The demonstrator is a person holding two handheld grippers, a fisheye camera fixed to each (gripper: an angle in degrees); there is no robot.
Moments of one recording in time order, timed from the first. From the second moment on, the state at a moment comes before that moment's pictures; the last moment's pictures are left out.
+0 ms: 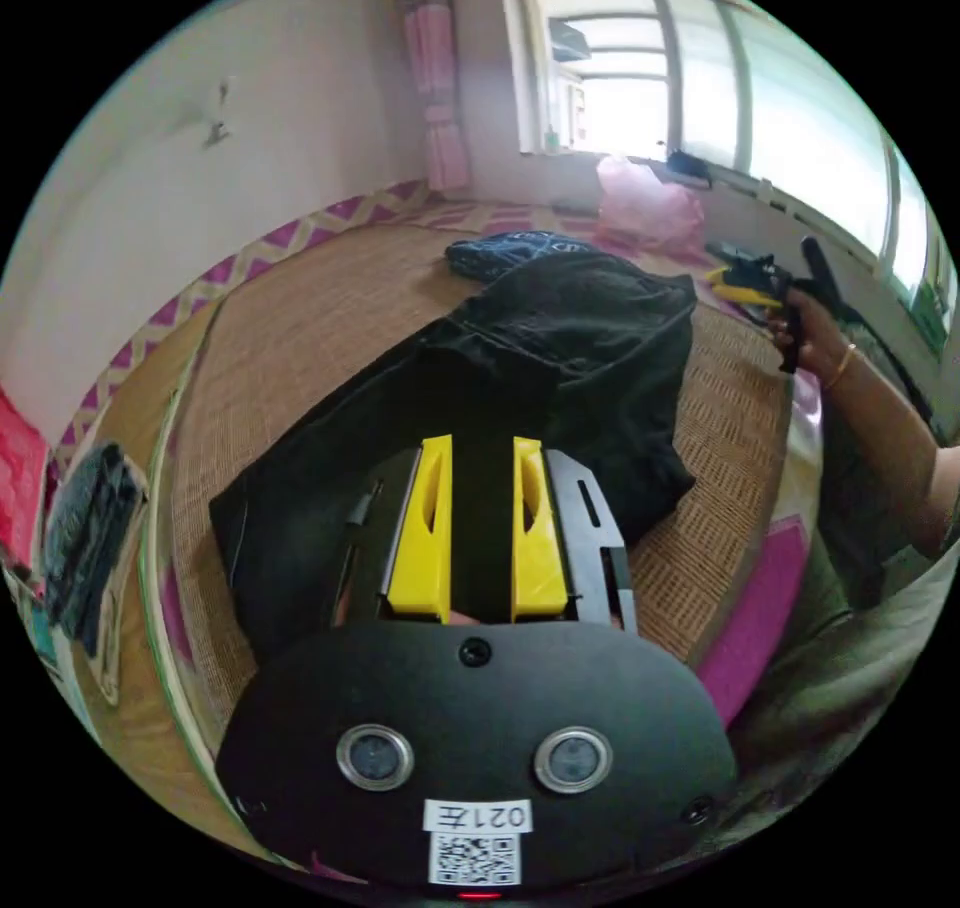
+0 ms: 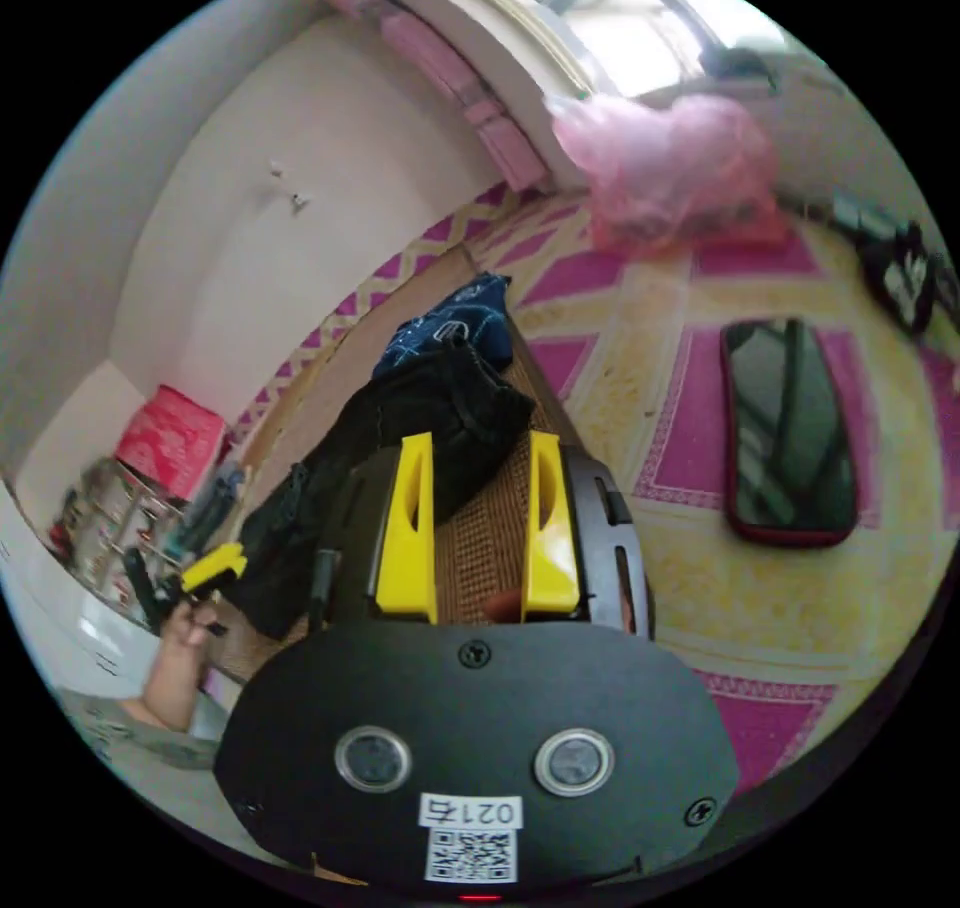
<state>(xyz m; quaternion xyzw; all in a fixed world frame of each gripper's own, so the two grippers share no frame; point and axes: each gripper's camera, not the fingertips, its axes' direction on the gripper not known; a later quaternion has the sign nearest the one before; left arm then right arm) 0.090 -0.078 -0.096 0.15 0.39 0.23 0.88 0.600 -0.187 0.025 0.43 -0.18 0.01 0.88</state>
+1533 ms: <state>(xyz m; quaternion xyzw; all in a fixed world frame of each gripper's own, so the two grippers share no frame) -0.623 -0.083 0.230 0.12 0.46 -0.41 0.78 0.250 -0.102 -0.011 0.23 -0.12 -0.26 0.93</state>
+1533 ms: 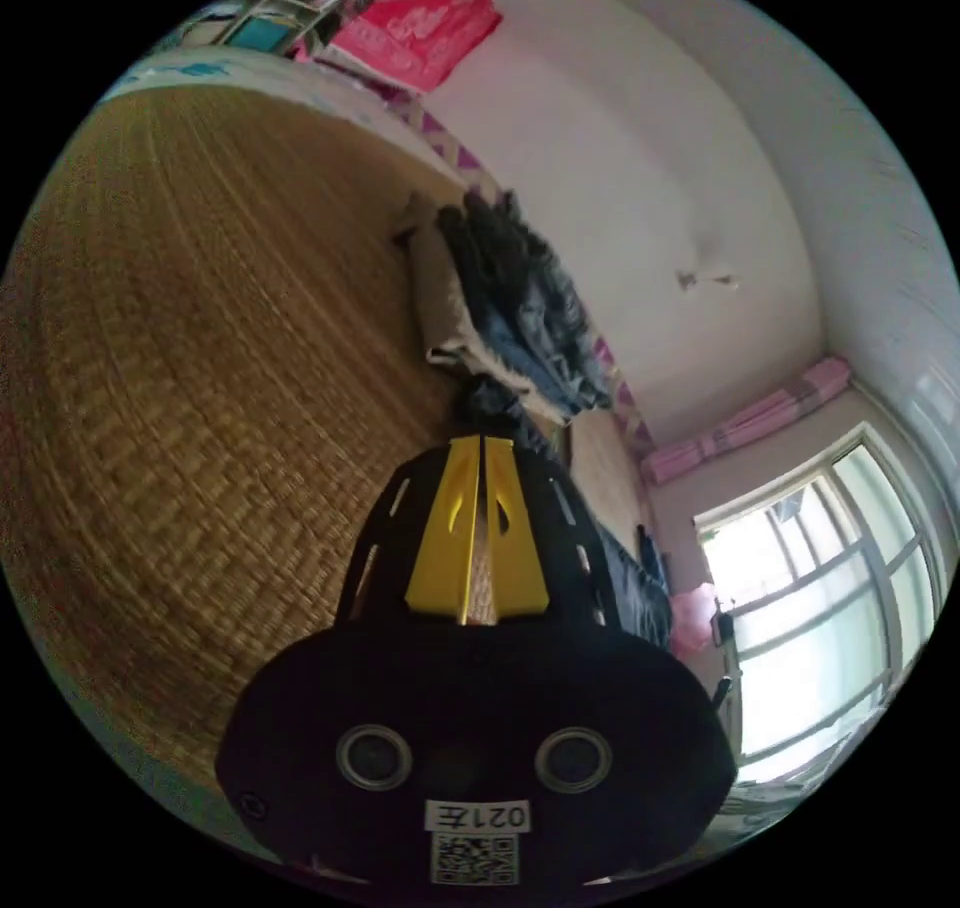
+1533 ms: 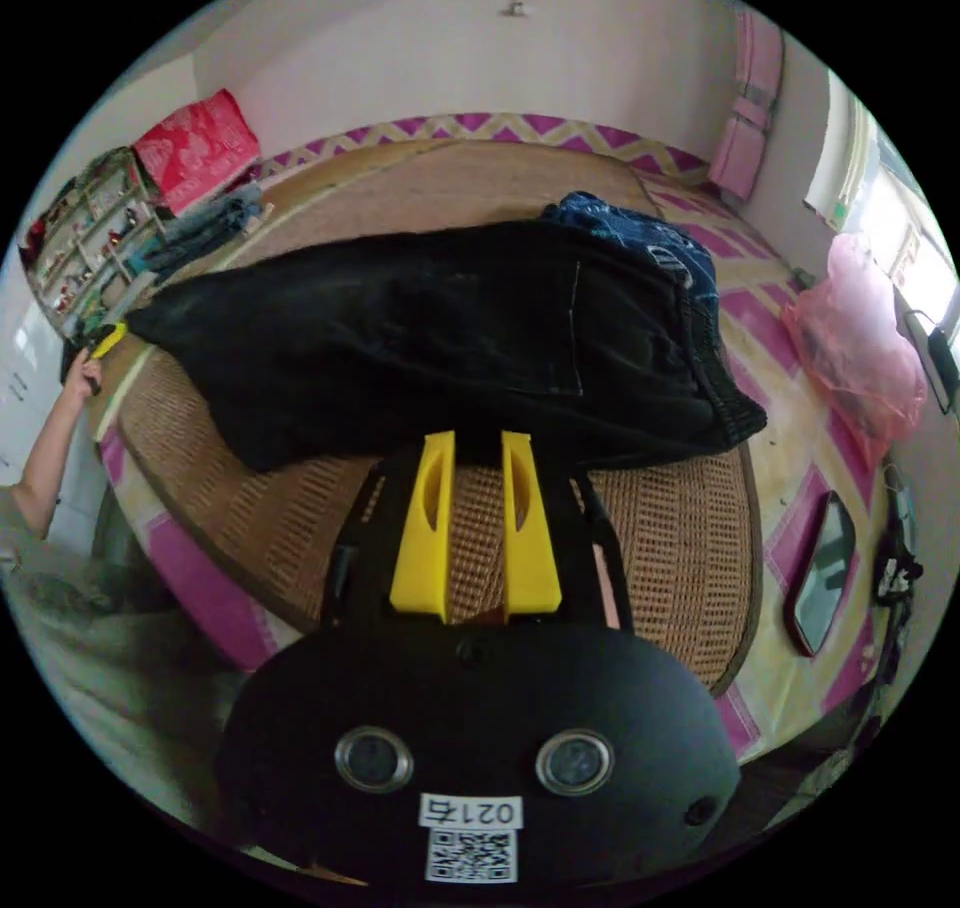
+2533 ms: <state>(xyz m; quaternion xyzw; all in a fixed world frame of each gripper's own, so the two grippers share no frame) -0.304 -0.272 0.159 0.05 0.38 0.26 0.88 0.205 -0.278 -0.044 0.16 0.01 -0.59 0.79</state>
